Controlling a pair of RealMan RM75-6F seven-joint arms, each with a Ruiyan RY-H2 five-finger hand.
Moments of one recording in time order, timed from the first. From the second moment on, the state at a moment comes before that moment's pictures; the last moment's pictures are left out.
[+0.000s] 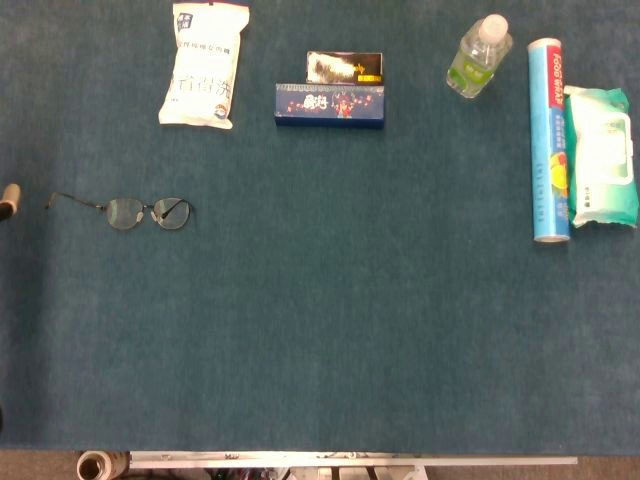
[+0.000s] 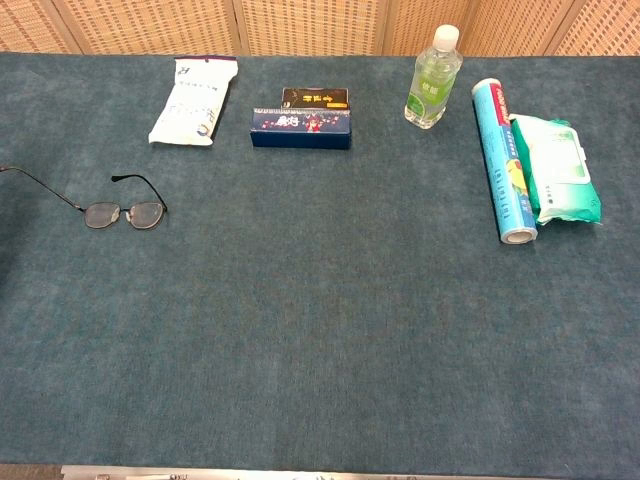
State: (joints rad) left arm -0.35 -1.41 -0.12 -1.27 1.16 1.34 0.10; right arm 0.07 -1.07 0.11 -1.62 -1.55 1.59 0.08
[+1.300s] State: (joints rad) left arm -0.39 -1.59 -0.16 -1.25 1.26 1.30 0.16; right arm 0.06 -1.06 0.11 -1.62 -1.55 1.60 0.10
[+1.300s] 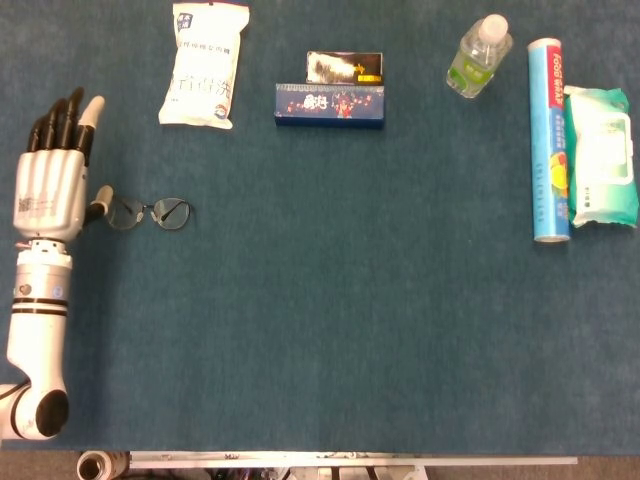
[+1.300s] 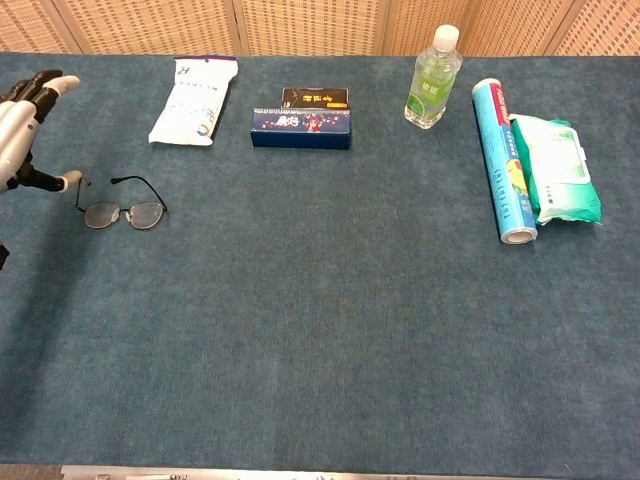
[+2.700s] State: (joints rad) left arm -0.38 -1.64 -0.15 -1.20 1.26 1.25 0.15; right arm 0.05 -1.05 0.12 -1.63 -1.55 1.61 0.11
